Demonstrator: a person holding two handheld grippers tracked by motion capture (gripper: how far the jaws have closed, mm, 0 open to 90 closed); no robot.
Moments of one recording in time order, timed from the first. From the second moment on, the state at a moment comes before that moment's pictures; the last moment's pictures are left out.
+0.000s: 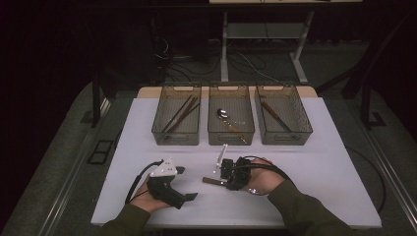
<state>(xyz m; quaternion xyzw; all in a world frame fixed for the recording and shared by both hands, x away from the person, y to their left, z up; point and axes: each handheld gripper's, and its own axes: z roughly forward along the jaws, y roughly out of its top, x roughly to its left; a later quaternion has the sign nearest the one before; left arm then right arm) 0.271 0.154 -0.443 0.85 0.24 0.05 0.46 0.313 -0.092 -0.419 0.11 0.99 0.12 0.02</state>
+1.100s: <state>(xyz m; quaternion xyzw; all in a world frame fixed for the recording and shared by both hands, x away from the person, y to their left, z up) 0.271 0.154 -0.443 0.85 0.25 0.05 0.46 0.337 -0.184 -0.370 0.24 0.92 0.30 0.04</state>
